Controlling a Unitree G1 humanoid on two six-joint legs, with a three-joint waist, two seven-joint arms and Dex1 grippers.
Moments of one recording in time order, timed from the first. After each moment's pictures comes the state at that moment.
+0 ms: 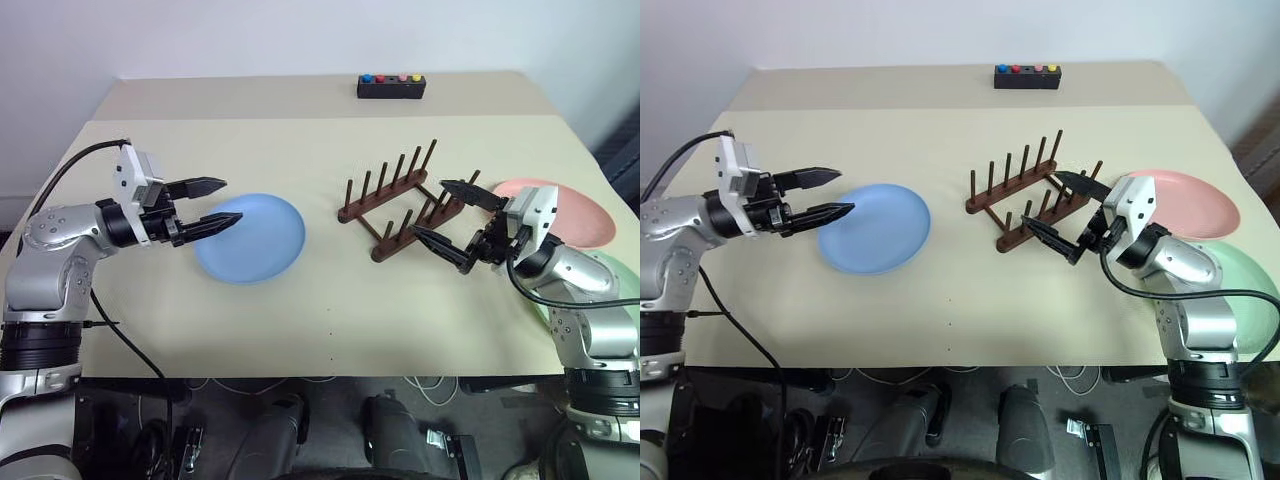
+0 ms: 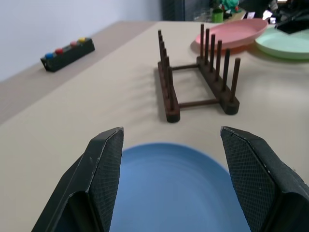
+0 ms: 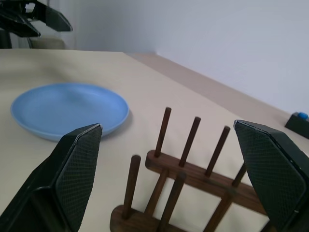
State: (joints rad) left arm -0.48 0.77 0.17 0.07 -0.51 0.29 -1.16; right arm -0.27 -0.61 -0.19 -0.12 0.48 0.09 0.92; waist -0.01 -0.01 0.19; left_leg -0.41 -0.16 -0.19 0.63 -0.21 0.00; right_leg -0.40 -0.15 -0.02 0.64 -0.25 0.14
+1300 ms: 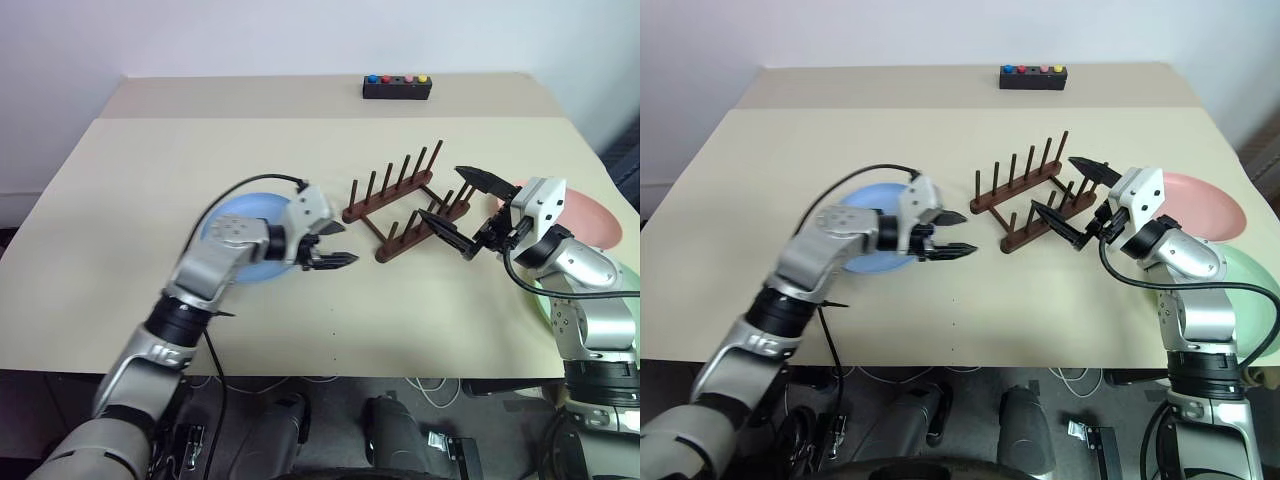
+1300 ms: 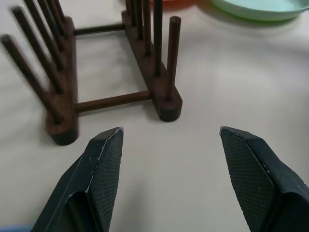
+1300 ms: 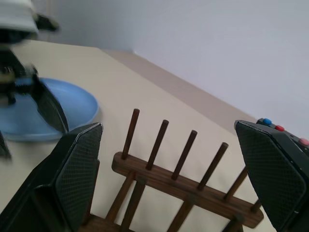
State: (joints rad) left arm -0.71 0.33 -0.35 0.03 -0.23 0.64 -0.89; right arm -0.30 -0.61 -0.21 -0.06 0.42 0.01 0.85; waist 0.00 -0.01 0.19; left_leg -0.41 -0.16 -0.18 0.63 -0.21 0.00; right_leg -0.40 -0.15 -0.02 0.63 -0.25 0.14
